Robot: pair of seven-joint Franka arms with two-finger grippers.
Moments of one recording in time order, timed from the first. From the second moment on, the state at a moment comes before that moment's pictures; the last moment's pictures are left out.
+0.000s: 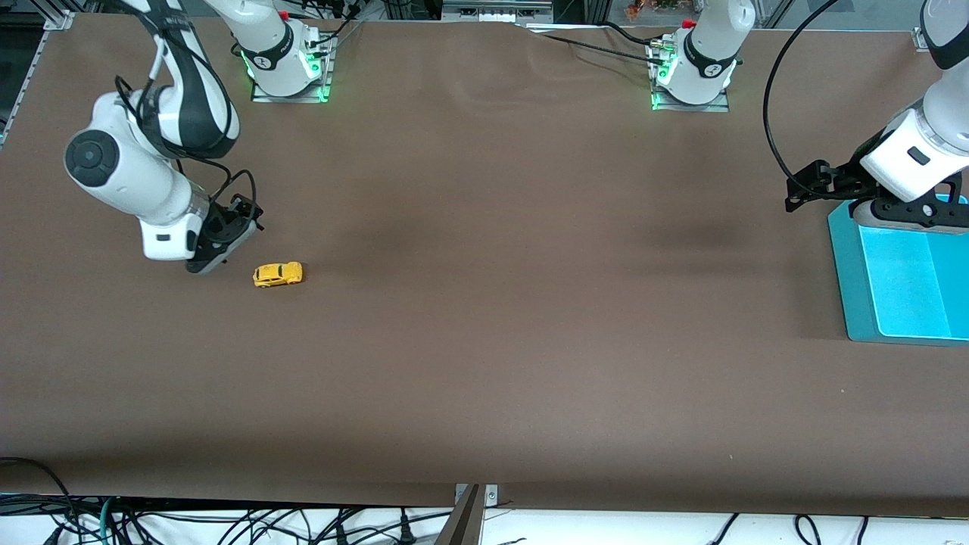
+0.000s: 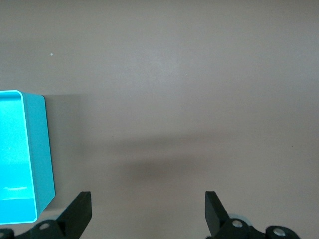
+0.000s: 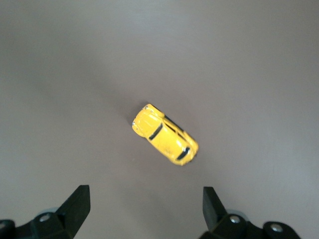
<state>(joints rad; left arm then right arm) 0.01 0.01 -0.05 -1.70 -0.02 1.68 0.03 -0.07 0.16 0.16 -2.18 0.01 2.29 -0.86</state>
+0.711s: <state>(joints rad) 0.01 0.01 -0.05 -1.70 -0.02 1.68 0.03 -0.07 0.37 0.16 -2.21 0.01 2.54 -1.40</state>
